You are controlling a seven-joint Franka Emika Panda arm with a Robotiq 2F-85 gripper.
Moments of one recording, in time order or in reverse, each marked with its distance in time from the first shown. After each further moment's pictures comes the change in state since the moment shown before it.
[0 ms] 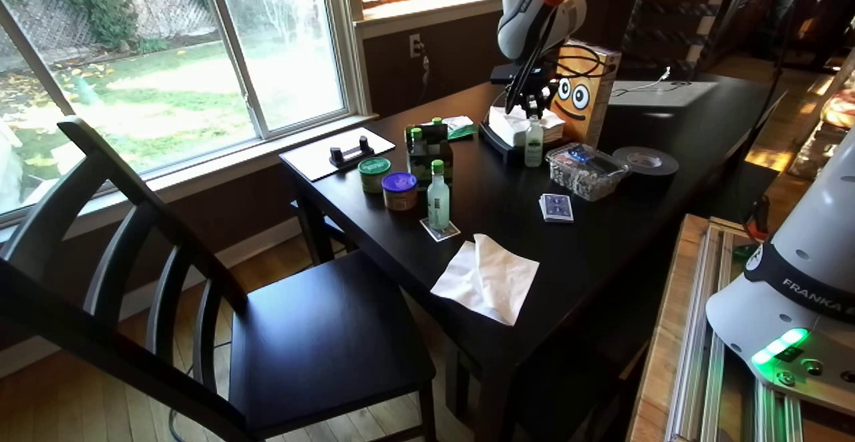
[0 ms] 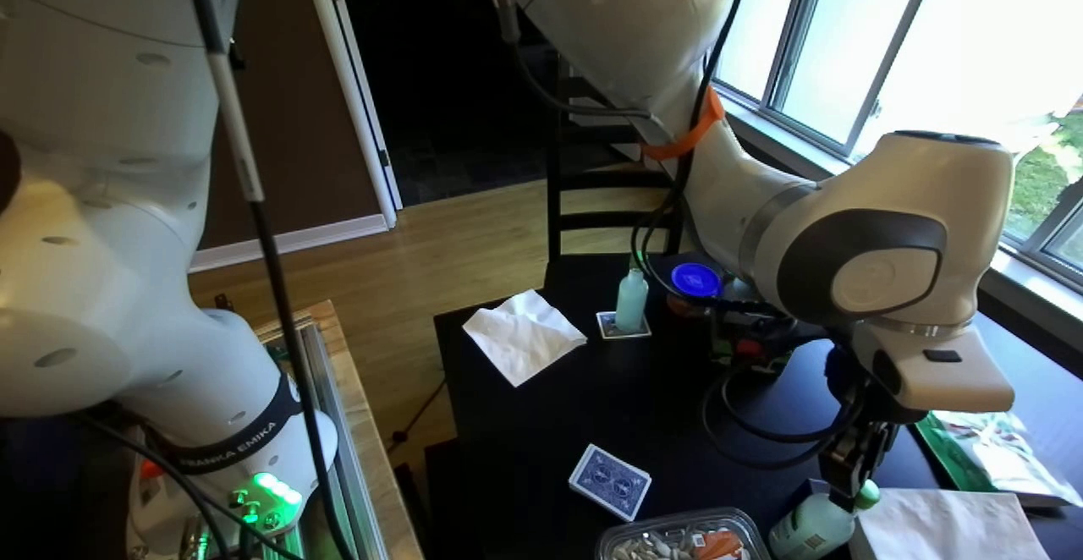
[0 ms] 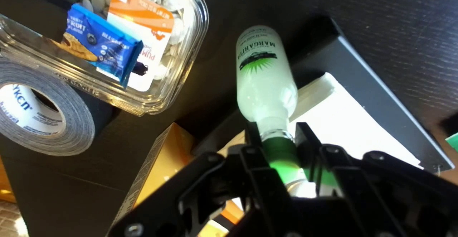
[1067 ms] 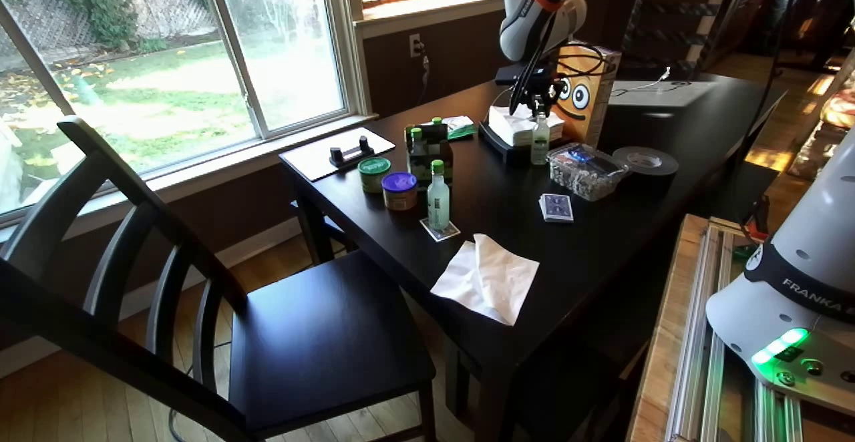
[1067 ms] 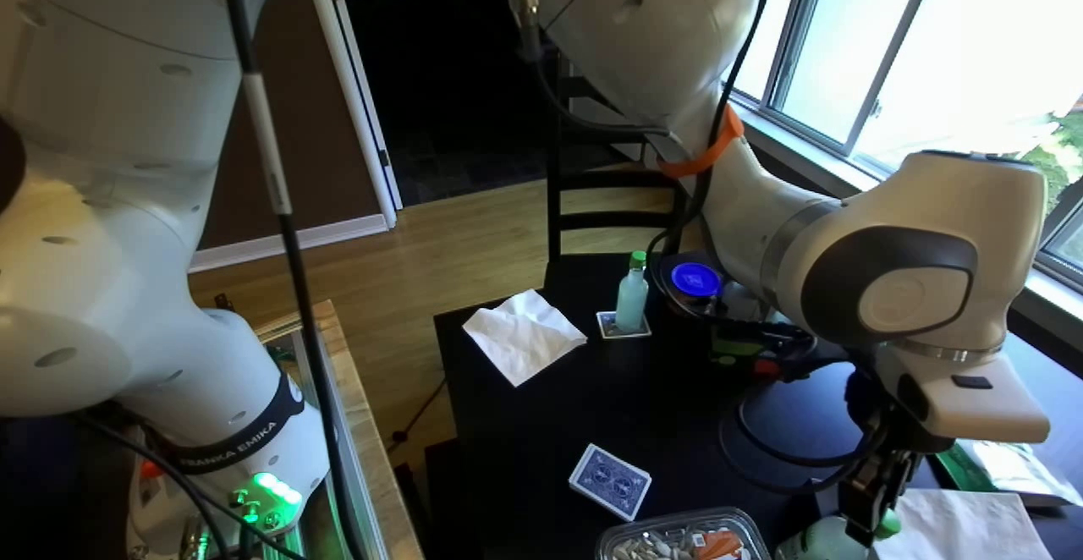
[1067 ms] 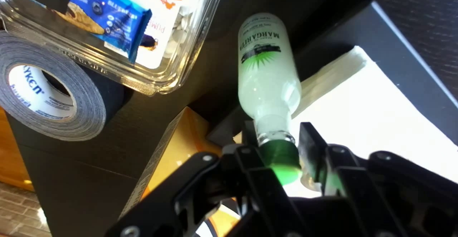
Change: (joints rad) arm 0.002 0.055 -0.040 0.058 0.000 -0.034 0.001
